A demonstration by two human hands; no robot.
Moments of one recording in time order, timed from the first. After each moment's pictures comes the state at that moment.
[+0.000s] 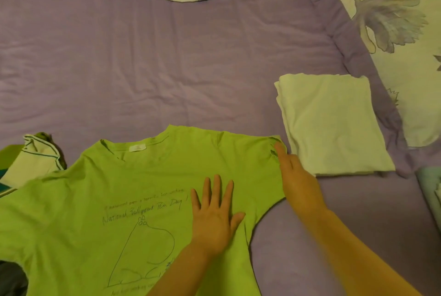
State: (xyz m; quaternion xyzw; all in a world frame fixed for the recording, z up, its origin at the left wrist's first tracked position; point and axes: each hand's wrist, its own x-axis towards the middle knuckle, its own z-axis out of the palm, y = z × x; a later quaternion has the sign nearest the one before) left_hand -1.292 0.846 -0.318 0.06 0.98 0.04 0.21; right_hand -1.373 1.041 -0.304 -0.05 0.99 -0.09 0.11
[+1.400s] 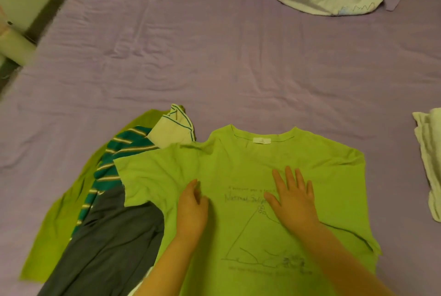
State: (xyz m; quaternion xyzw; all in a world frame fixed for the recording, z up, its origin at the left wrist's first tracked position) left_hand -1.224 0.571 -0.273 -0.43 0.77 0.47 0.07; right_hand -1.320 0.777 -0.316 -0.16 0.95 -0.03 0.26
